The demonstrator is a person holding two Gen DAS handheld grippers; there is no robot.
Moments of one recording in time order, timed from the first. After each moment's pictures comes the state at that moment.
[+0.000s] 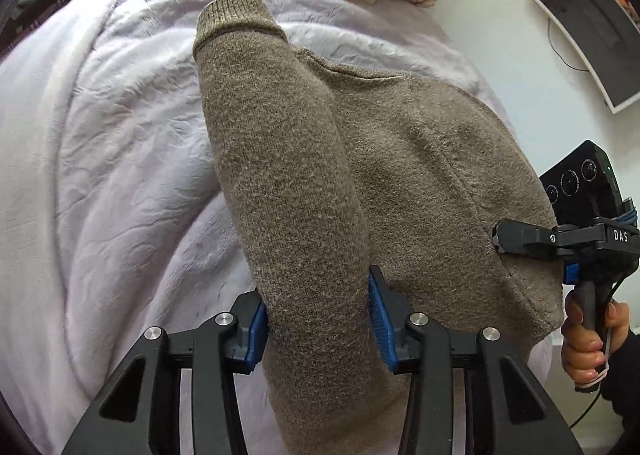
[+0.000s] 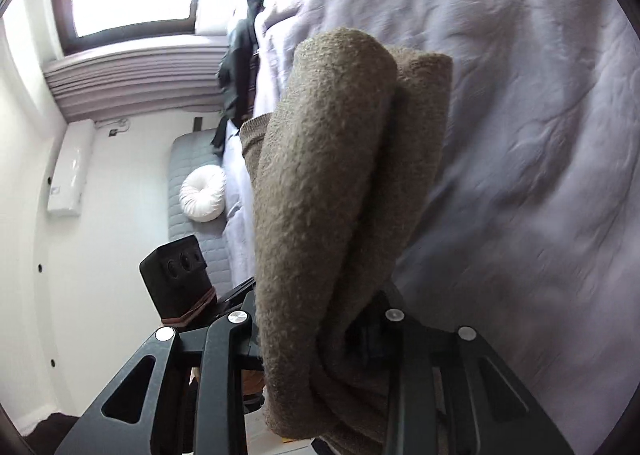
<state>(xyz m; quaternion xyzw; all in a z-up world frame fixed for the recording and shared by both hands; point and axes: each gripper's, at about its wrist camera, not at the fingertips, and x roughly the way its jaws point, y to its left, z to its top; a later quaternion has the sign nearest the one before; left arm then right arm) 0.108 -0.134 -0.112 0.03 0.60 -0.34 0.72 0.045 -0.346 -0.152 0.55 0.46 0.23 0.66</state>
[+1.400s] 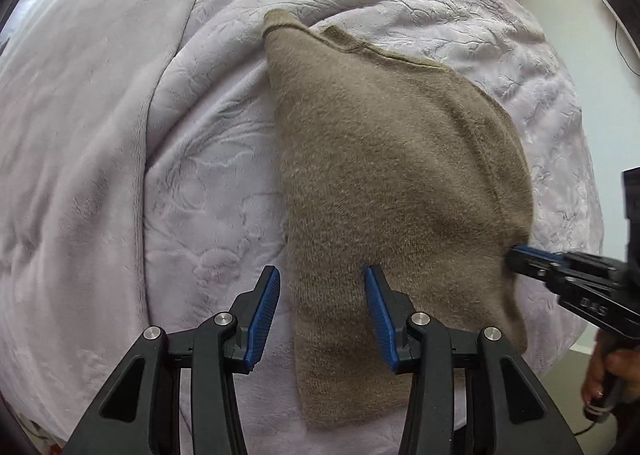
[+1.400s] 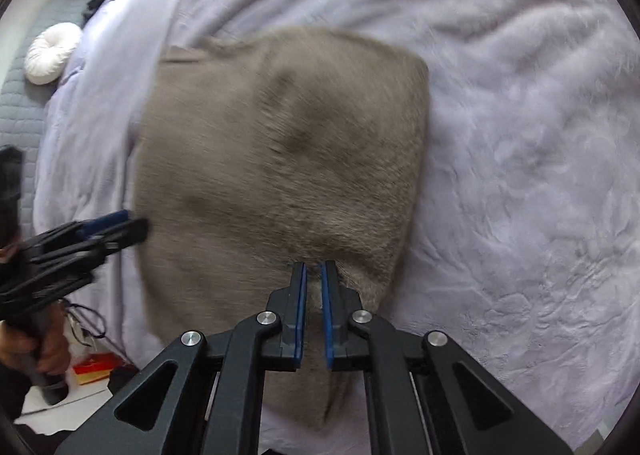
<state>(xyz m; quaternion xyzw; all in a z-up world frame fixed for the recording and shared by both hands) -0.015 -0.035 -0.145 0.04 0.68 -0.19 0.71 -0.025 -0.206 -0.149 0.19 0.66 0.07 0.73</state>
